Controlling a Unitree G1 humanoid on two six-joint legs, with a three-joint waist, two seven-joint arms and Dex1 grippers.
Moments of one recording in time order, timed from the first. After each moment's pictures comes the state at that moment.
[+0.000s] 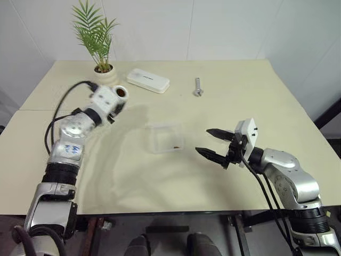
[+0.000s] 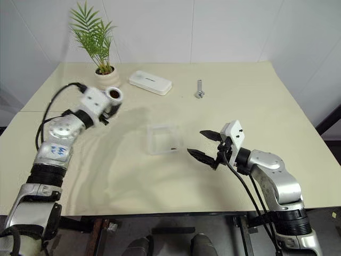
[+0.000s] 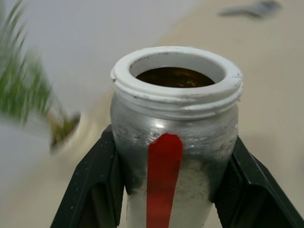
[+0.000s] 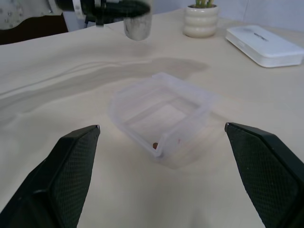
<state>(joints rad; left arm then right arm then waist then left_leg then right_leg) -0.80 0.60 0.15 0.46 -0.07 0.15 -0.39 -0.42 -0.55 -0.03 -0.14 0.48 0.41 0.90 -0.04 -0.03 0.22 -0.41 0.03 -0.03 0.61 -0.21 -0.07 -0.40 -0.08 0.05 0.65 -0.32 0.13</state>
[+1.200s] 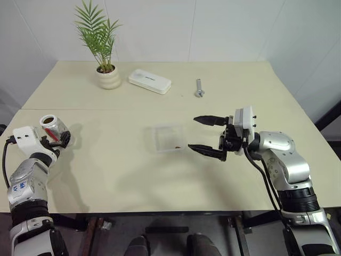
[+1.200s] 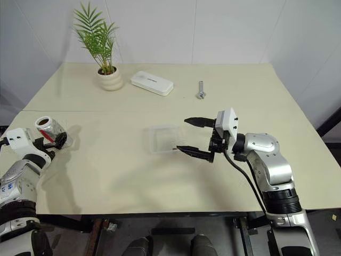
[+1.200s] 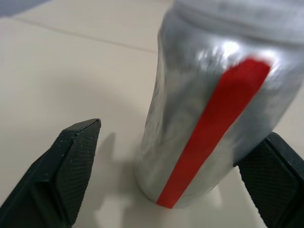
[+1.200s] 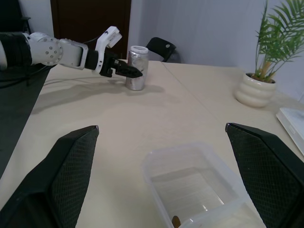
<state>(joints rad) -0.45 0.61 0.56 0.48 -0.36 0.29 -0.27 -0.59 -0.53 0.00 -0.05 0.48 0.22 1.15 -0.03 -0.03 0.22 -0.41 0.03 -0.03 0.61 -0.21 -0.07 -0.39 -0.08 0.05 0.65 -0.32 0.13</state>
